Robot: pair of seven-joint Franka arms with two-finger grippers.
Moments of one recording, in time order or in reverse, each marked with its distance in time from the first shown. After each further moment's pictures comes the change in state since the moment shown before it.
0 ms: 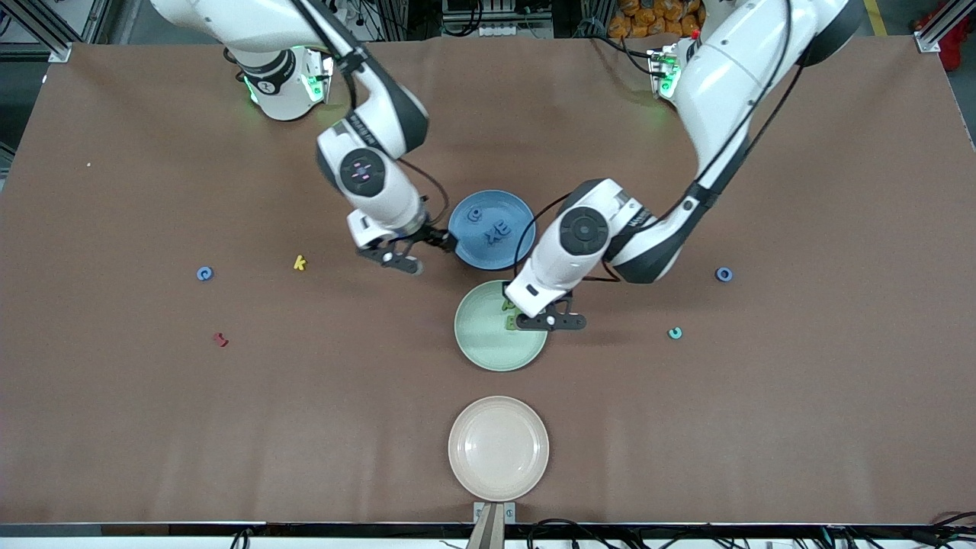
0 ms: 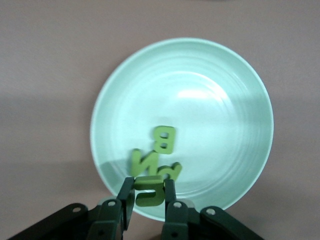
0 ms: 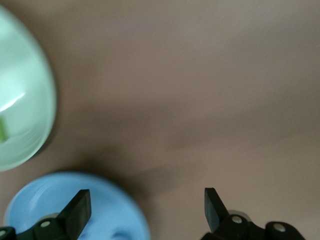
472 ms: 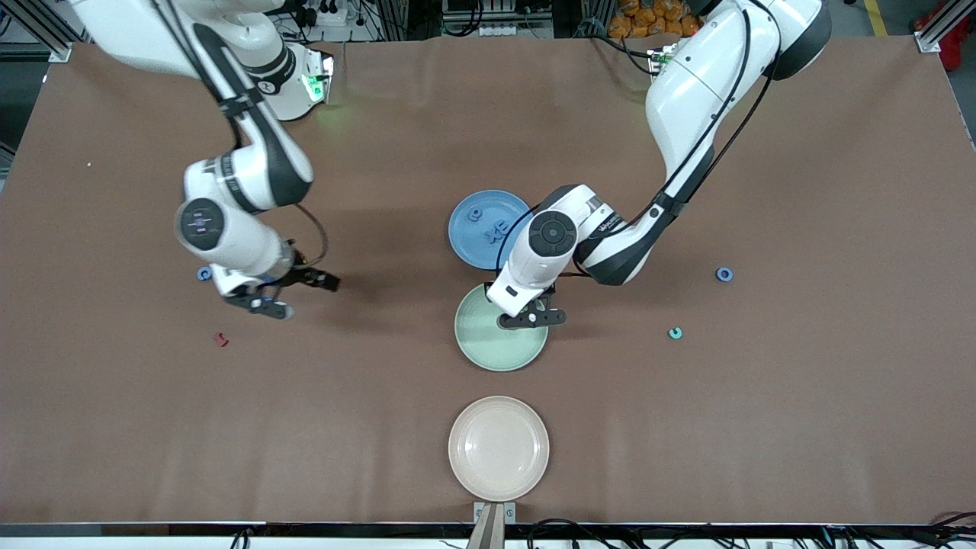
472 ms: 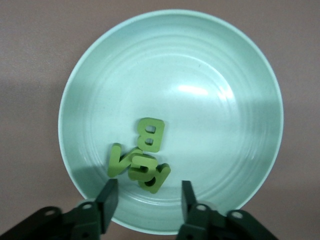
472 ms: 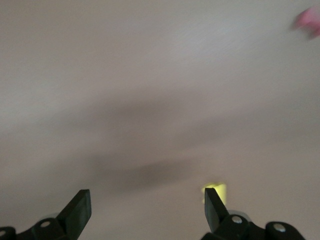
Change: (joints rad) left arm -0.085 0.066 0.052 0.048 -0.004 0.022 -0.111; right arm -0.388 -0.066 -0.005 -0.072 -0.082 -0.038 -0.400
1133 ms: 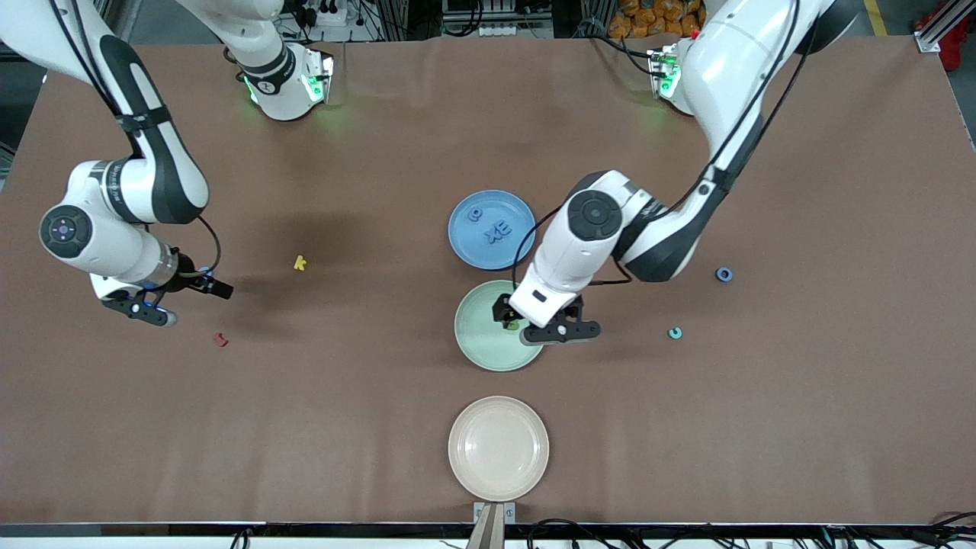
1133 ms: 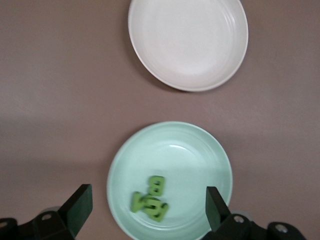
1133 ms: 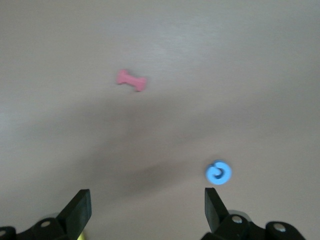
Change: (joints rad) left arm 0.062 -0.134 0.011 0.055 0.002 -0.030 0.071; right arm -0.321 -0.021 -0.005 -0.036 -0.155 -0.011 -0.161
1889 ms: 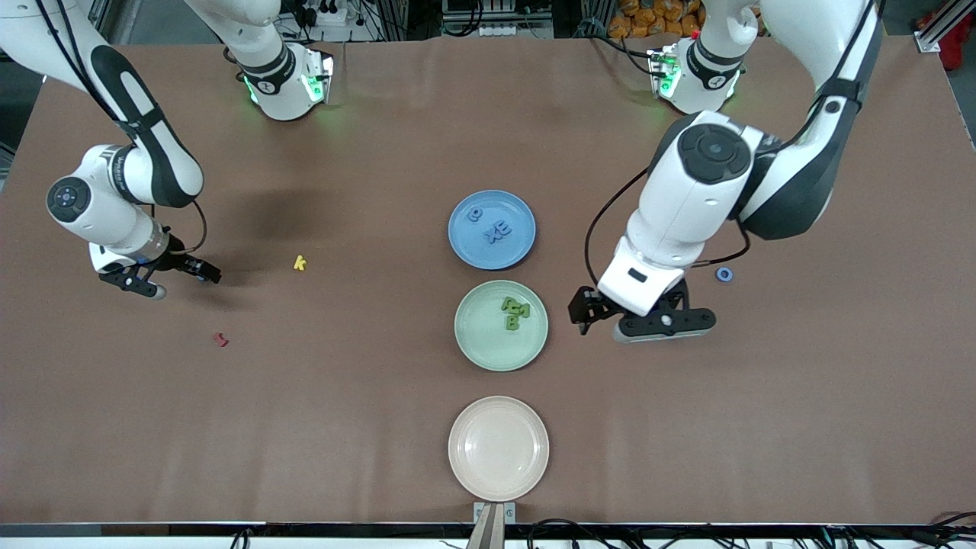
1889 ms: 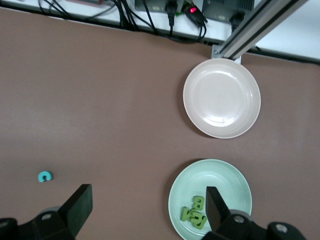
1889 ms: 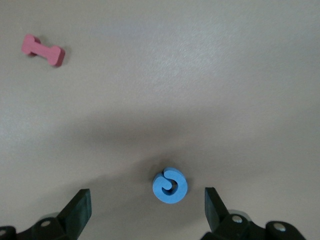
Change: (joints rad) left arm 0.134 -0.238 0.003 -0.001 -0.001 -0.178 0.103; right arm -0.170 0.012 0.000 -0.257 -0.031 0.363 -0.137
